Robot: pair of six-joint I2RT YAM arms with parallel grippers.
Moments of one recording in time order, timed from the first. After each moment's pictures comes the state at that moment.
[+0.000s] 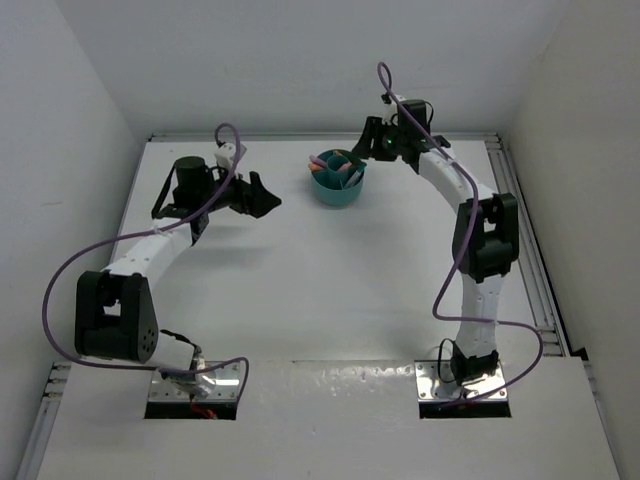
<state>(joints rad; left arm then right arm) -0.09 1.43 0.95 0.12 0.70 -0.13 0.22 2.10 1.76 -0.24 -0.34 0.30</state>
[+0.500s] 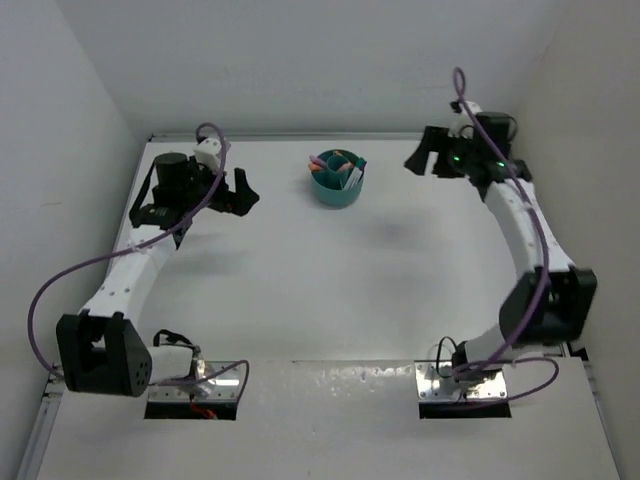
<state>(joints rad) -0.06 1.29 1.04 -0.18 0.50 0.00 0.08 1.67 1.45 -0.37 -0.38 0.19</state>
